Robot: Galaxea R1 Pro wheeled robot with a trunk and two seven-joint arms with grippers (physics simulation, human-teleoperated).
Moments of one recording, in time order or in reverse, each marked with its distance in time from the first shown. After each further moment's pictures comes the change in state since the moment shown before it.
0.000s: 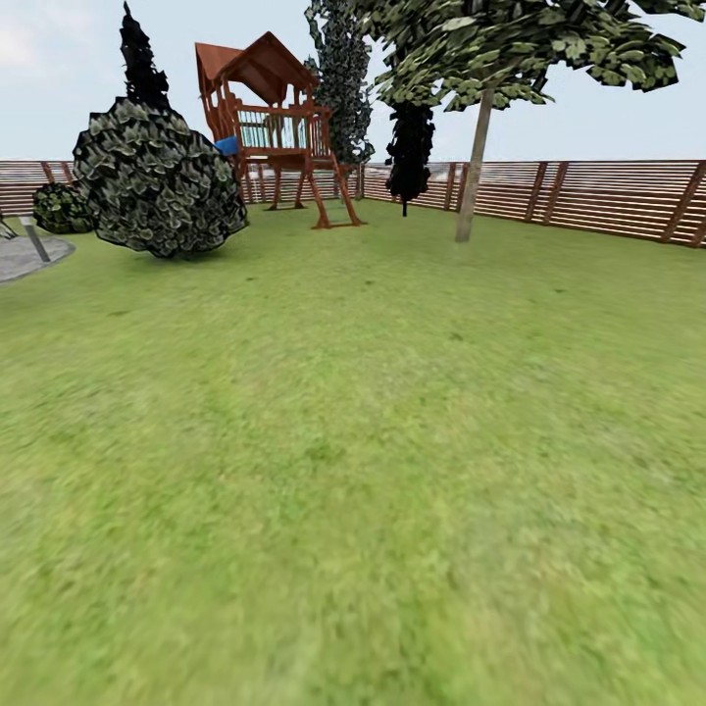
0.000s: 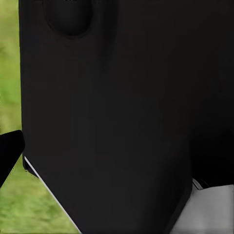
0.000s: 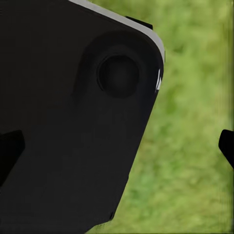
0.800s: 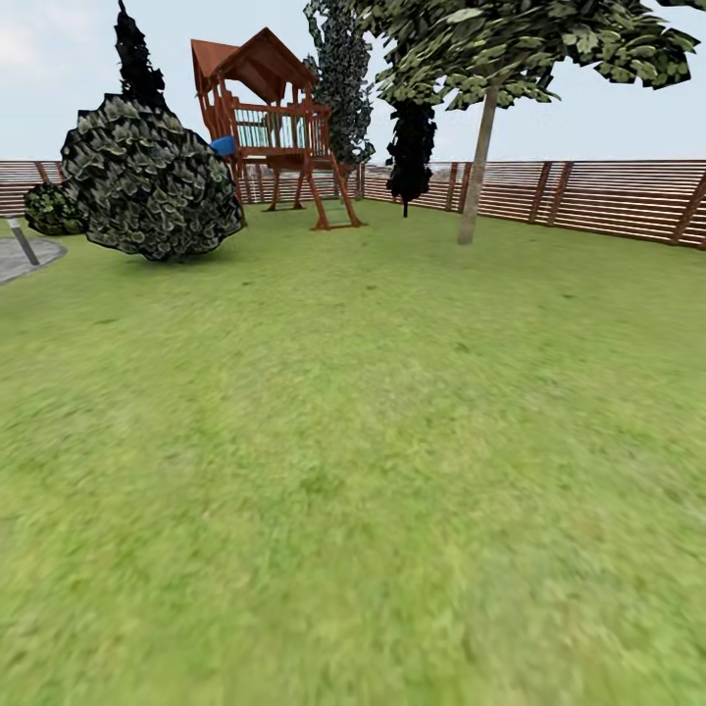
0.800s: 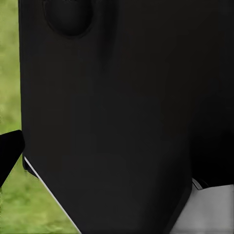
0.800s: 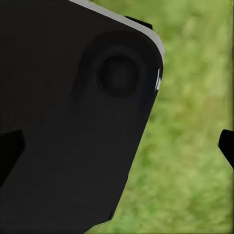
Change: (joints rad) left arm 0.000 0.000 0.000 0.000 0.000 0.000 -0.001; right arm 0.000 -0.001 0.000 0.000 0.001 0.000 0.000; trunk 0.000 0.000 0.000
